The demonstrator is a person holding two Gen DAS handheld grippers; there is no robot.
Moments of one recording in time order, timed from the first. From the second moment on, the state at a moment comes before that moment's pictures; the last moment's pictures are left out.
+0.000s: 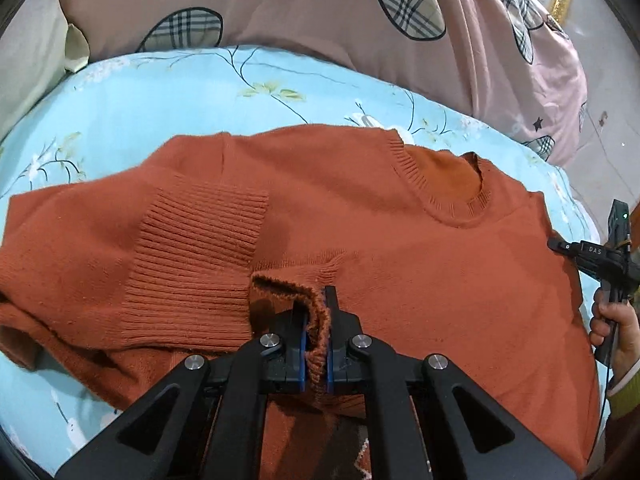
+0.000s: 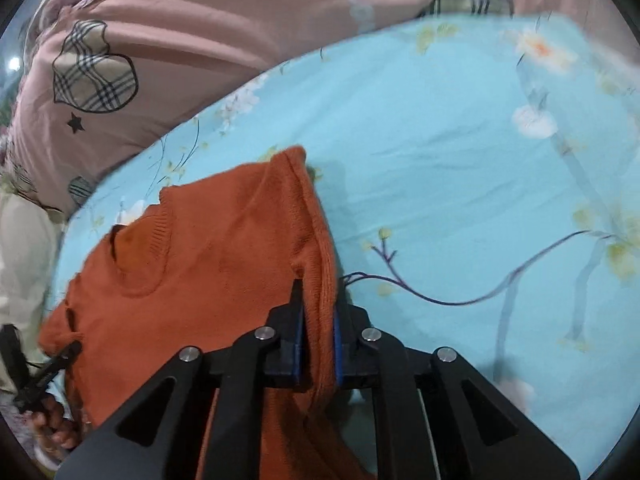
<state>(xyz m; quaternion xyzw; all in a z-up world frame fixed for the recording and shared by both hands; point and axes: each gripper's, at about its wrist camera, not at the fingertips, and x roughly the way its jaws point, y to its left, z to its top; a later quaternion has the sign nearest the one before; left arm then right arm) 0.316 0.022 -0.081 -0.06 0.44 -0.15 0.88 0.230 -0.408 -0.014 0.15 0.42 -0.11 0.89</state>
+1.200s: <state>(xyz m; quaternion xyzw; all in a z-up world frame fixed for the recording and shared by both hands) 0.360 0.028 -0.080 0.11 0.48 -0.07 0.87 0.130 -0.262 -0.005 0.19 0.42 0.05 0.89</state>
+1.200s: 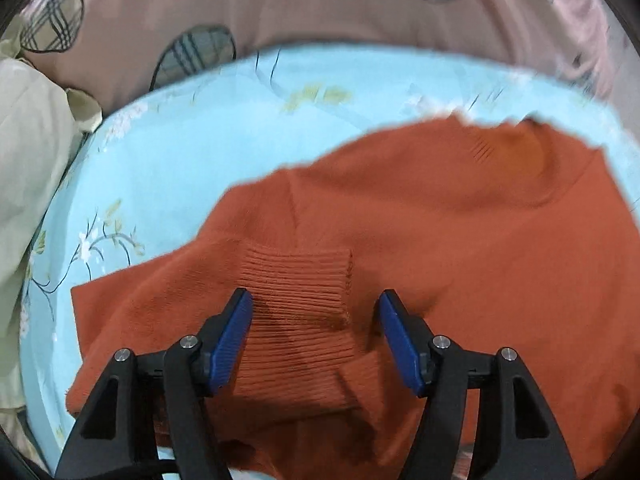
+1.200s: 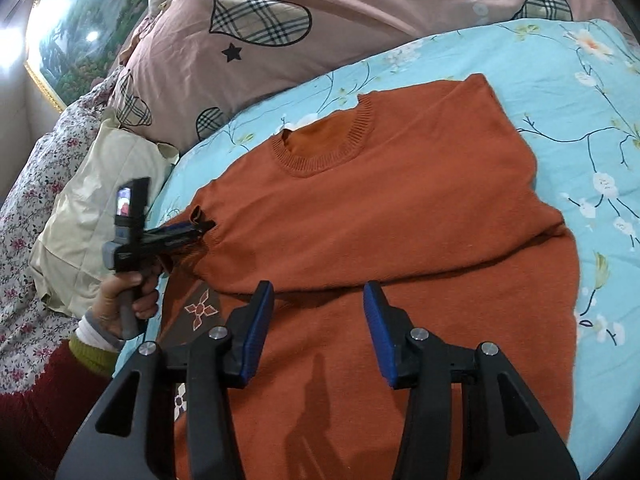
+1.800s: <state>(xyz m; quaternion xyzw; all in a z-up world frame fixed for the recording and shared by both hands) 0.287 -0.006 0.032 0.00 0.37 -0.20 0.91 0.116 -0.270 0.009 0.20 0.39 0.04 0.90</state>
